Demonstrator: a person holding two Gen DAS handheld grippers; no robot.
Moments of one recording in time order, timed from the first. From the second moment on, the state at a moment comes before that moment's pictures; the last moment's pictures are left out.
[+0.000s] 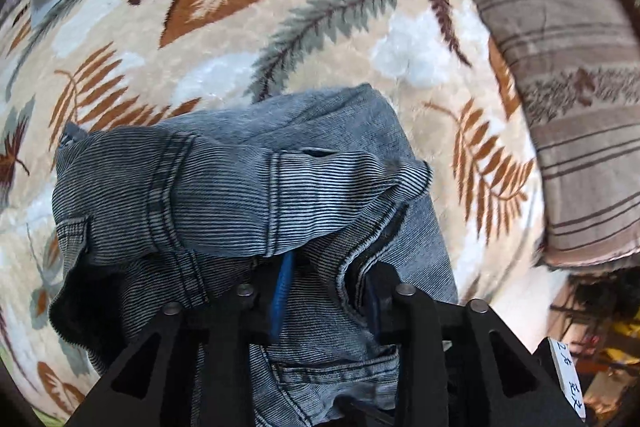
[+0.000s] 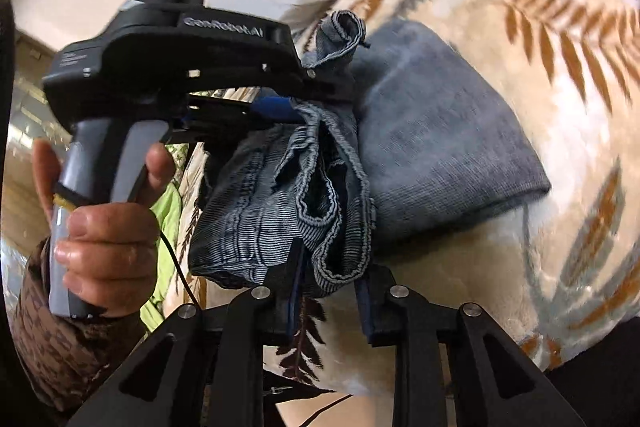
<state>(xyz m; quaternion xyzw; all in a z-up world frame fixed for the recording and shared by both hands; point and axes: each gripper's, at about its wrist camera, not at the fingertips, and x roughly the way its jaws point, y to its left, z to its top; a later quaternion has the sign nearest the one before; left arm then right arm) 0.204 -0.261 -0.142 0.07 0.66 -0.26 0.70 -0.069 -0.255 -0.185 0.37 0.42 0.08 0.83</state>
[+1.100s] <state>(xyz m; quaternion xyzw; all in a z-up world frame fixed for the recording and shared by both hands) 0.212 -0.298 -0.126 0.40 0.54 -0.40 0.63 -0.050 -0.257 -0.181 0.40 0.40 0.13 0.82</state>
